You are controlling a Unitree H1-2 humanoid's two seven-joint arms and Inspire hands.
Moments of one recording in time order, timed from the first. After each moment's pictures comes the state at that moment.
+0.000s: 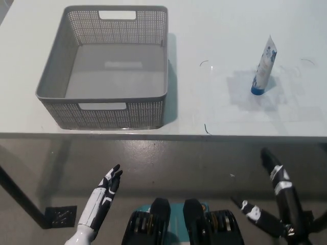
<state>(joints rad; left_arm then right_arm) -0.01 0.11 -0.10 0.14 0.15 -0.16 -0.02 0.10 -0.05 0.06 -0.14 -0.15 -0.31 -0.02</state>
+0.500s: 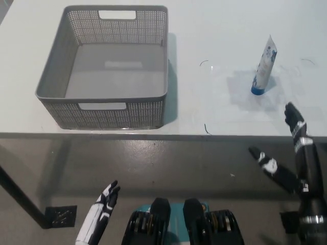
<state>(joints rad) 0.07 0.11 -0.10 0.14 0.15 -0.16 -0.02 -0.12 -0.05 -0.04 -0.12 -0.17 -0.19 -0.05</state>
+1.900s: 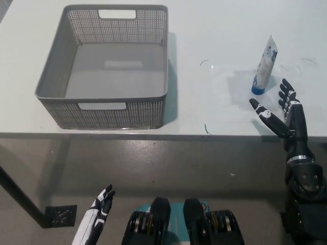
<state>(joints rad) 0.09 0.11 -0.08 0.13 0.15 -0.20 -0.02 -0.50 -0.08 -0.17 0.51 -0.07 -0.12 -0.11</state>
